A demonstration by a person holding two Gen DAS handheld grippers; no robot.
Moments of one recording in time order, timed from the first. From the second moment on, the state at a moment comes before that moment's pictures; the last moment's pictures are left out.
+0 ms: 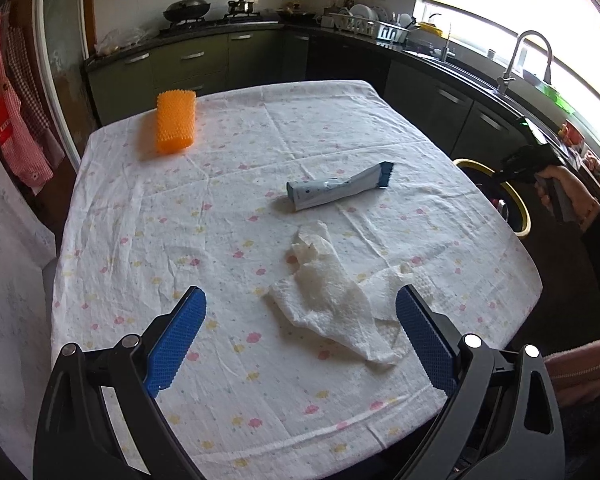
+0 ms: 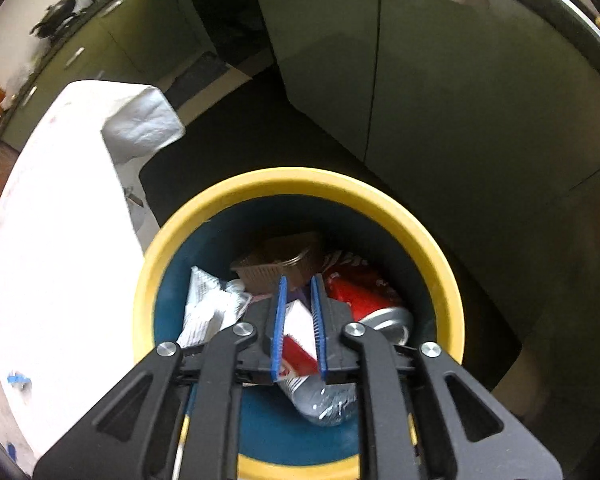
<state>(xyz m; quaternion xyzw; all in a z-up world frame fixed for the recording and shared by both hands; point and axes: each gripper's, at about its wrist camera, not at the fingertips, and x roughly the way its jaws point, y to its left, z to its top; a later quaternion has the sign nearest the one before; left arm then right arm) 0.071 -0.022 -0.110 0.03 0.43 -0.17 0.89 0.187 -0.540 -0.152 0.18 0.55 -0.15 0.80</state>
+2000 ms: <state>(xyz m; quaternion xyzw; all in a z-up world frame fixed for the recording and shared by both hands) 0.408 0.040 -0.139 0.02 0.48 0.02 0.88 0.165 -0.411 -0.126 0.10 0.55 0.02 0.83</state>
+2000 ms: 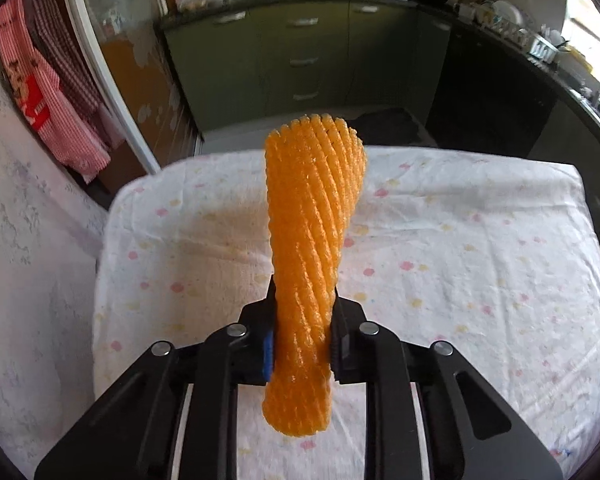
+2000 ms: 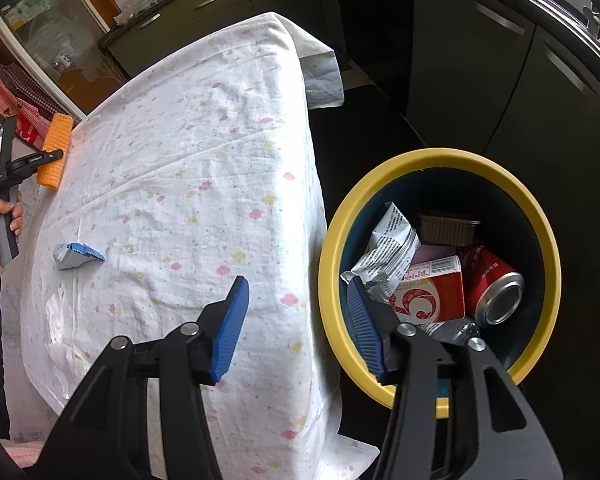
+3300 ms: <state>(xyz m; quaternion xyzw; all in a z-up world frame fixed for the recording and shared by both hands) 0.198 -0.430 -0.090 0.18 0.46 -0.38 0.78 0.055 -0.521 -0.095 0.12 0.49 -0.05 0.86</state>
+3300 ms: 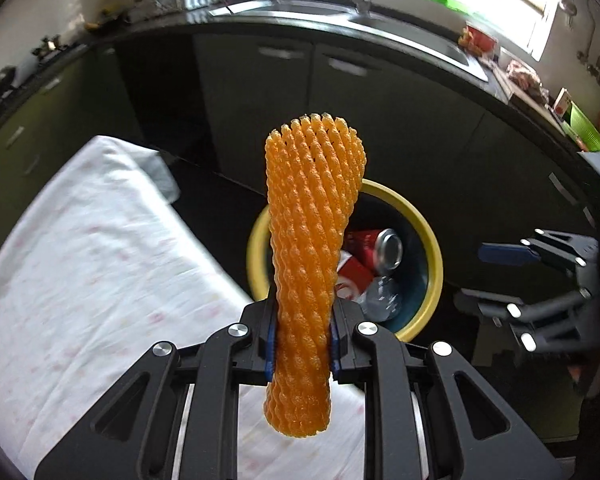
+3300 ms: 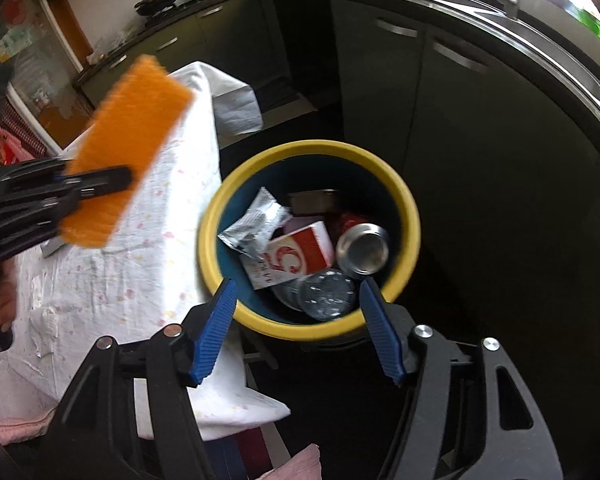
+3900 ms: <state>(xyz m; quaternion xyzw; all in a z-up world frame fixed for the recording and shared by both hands) 0.205 -0.517 -0.150 0.20 0.51 -0.37 0.75 0.030 -0.562 -0.099 0.14 0.48 -0.07 0.86</state>
